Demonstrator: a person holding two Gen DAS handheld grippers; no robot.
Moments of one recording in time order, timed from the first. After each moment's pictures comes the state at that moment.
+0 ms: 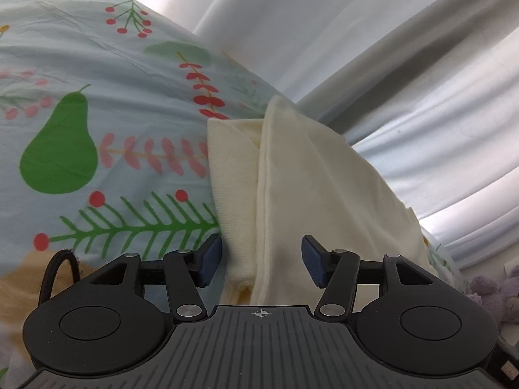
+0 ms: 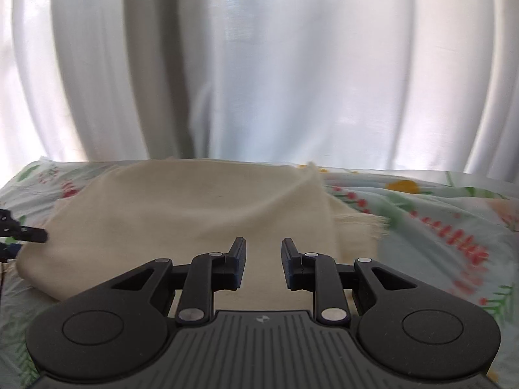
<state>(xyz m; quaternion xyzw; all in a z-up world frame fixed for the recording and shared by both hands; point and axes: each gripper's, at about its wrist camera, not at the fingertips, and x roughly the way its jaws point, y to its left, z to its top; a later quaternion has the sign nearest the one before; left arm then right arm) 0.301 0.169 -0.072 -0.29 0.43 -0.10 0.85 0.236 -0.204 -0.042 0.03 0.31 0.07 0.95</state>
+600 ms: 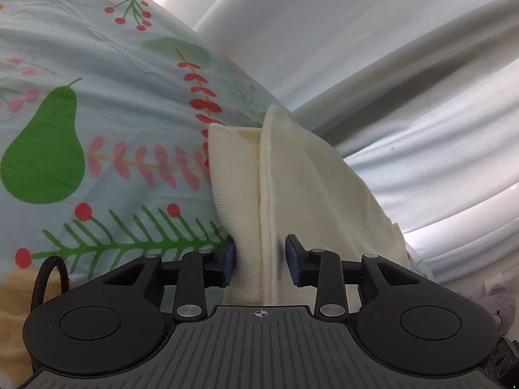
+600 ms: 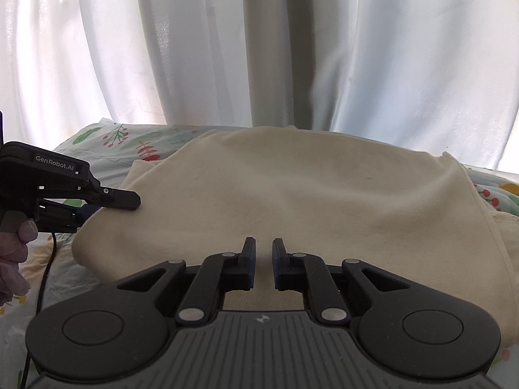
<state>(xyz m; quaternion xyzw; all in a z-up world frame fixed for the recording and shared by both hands) 0.314 0.181 -0.078 -0.33 0.42 -0.12 0.84 0.250 -0.103 -0.067 0.01 0.32 0.15 0.93</state>
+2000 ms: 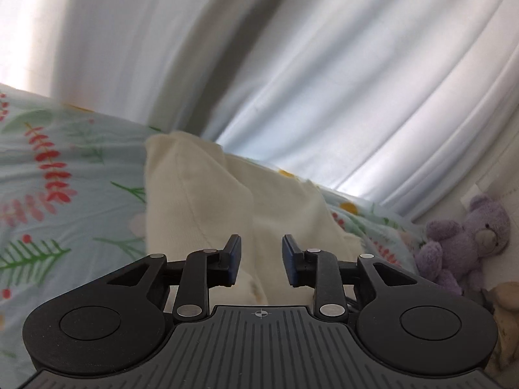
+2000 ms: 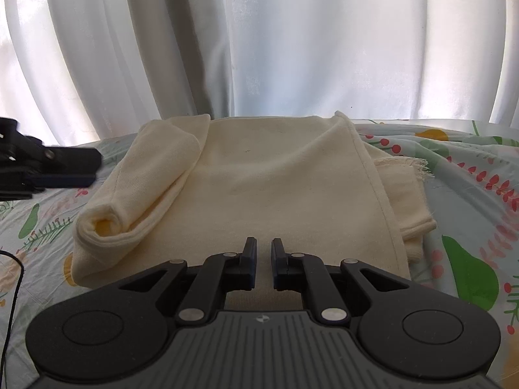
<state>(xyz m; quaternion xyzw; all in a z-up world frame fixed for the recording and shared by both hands) 0.287 0.049 0.008 -0.18 0.38 -0.21 0.88 0.226 -0.216 -0.069 0.08 0.35 0.06 0.93</state>
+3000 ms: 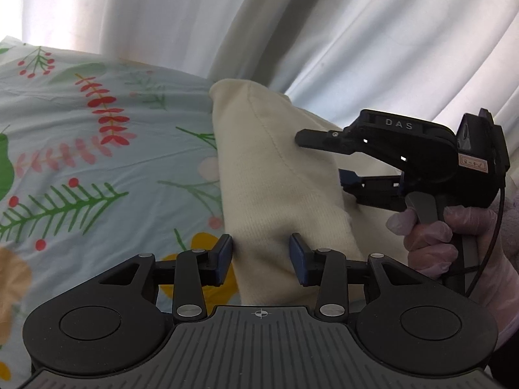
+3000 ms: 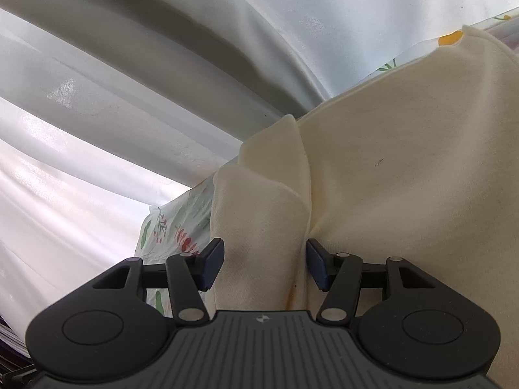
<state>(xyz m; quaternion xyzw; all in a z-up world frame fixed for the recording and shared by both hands) 0.269 0.060 -0.049 -0.14 0.42 -0.16 0.88 0.370 -0.198 -0.092 0.35 0.42 0.23 0.81</state>
